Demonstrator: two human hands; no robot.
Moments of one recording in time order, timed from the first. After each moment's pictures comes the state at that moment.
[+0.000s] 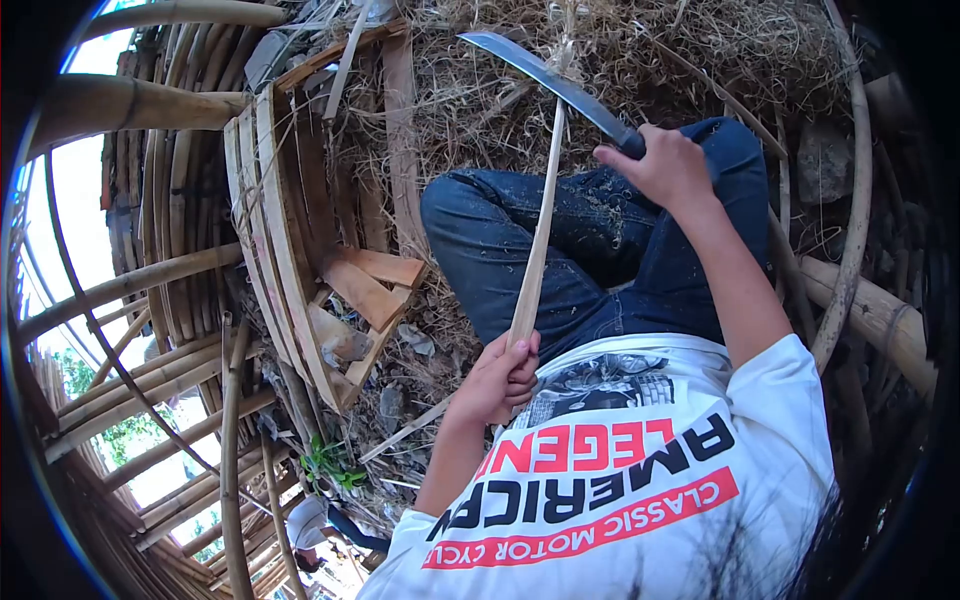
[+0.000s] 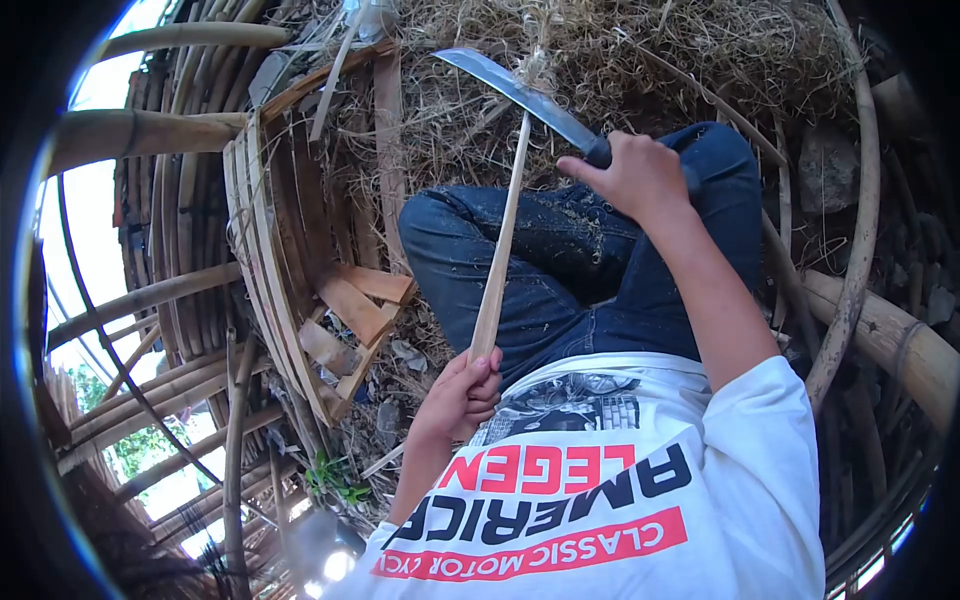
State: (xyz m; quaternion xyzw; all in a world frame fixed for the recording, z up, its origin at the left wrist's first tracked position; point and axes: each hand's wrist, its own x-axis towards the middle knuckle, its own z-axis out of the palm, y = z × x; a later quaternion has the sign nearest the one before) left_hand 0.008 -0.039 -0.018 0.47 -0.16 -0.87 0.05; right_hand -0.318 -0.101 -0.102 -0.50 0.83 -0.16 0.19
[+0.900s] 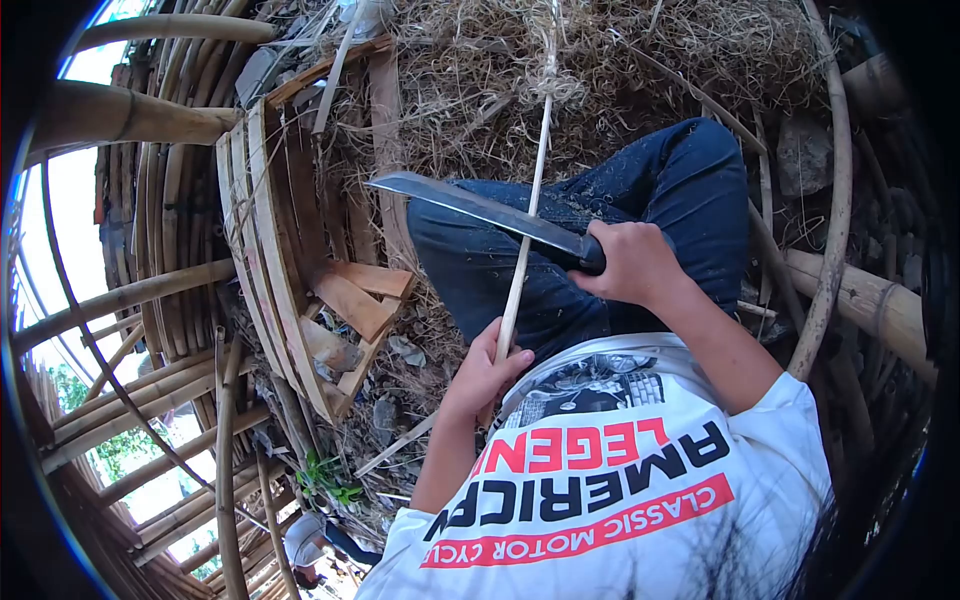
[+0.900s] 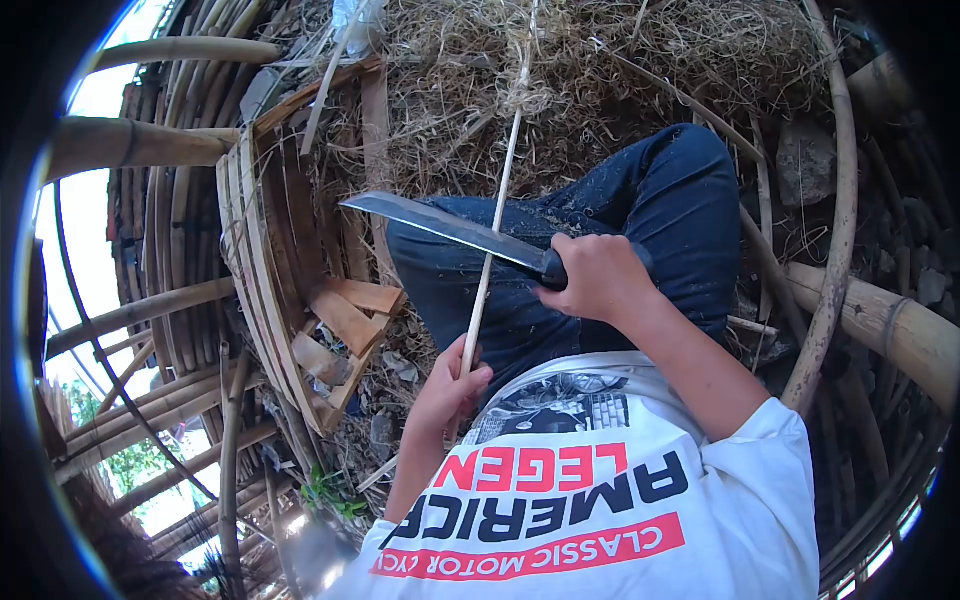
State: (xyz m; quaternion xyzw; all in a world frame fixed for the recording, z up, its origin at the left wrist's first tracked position) left_hand 0.001 -0.042 -0.029 0.52 -0.40 -0.75 0.04; right_hand -0.260 -0.026 -0.080 -0.63 0.69 -0.22 0.27
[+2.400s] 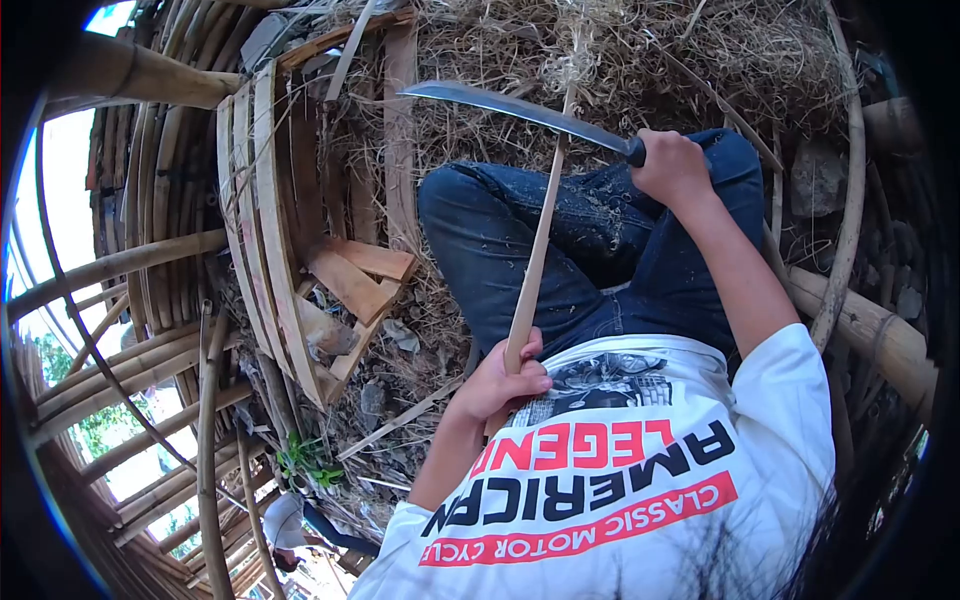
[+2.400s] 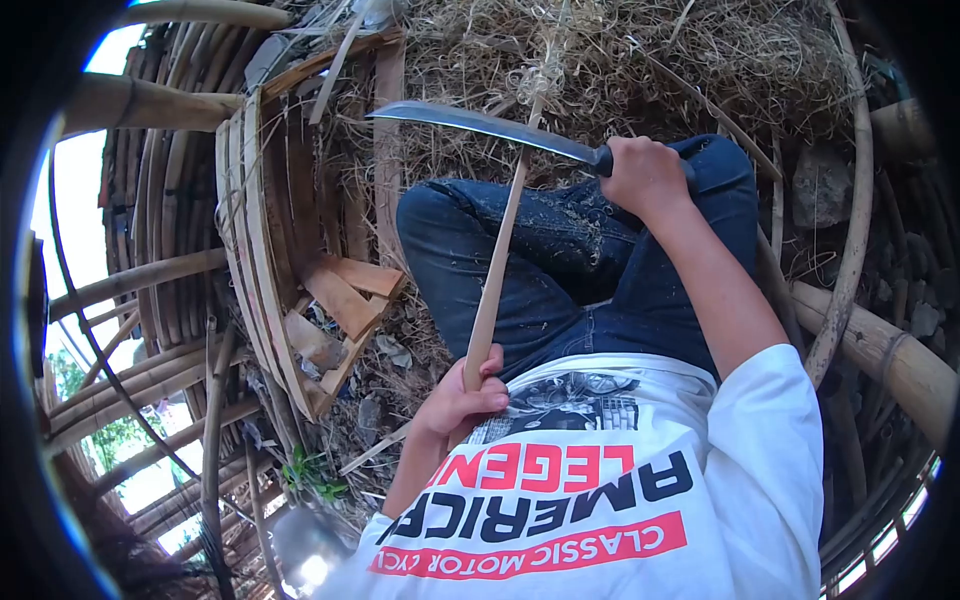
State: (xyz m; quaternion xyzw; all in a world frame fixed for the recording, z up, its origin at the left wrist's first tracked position) left_hand 0.010 -0.037 -0.024 0.39 -0.20 -0.89 0.05; right_hand -0.316 -0.108 -0.114 -0.58 0.79 -0.12 0.14
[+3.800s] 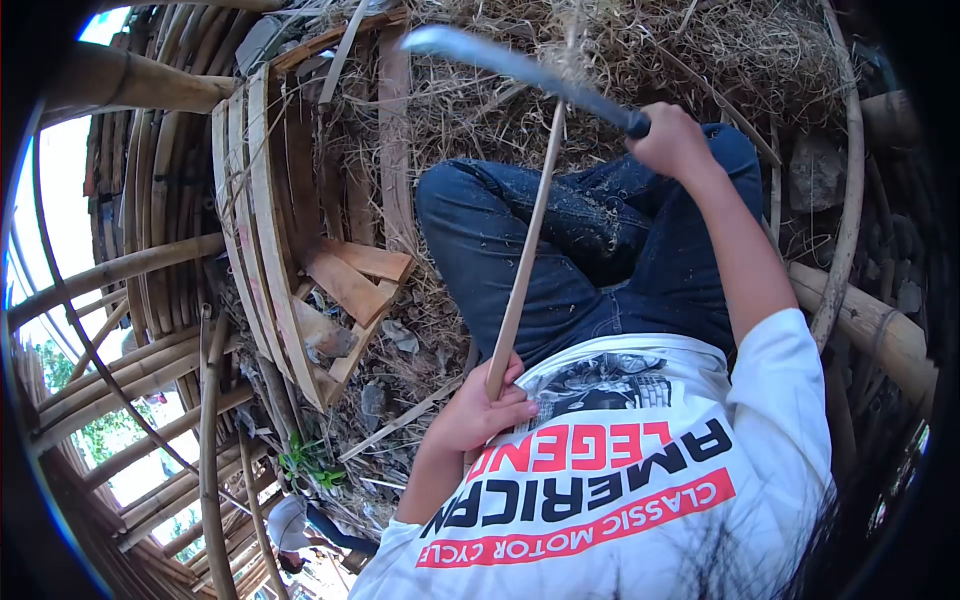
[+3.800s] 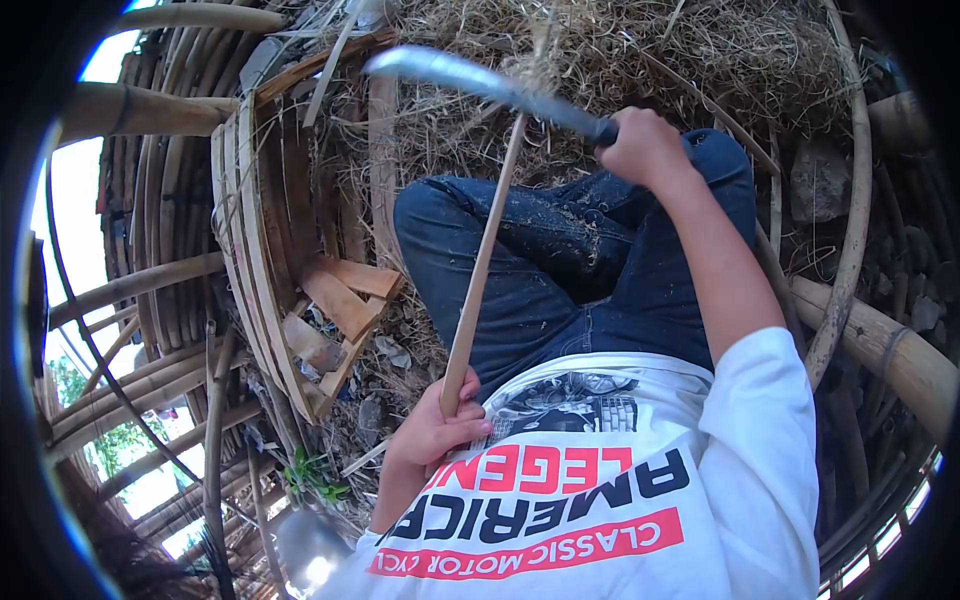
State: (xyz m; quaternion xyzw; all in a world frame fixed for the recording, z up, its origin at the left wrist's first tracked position) left_hand 0.019 -0.032 0.010 0.45 -0.35 -0.82 0.01; right_hand -0.341 -0.128 -0.112 -0.51 0.81 -0.16 0.23
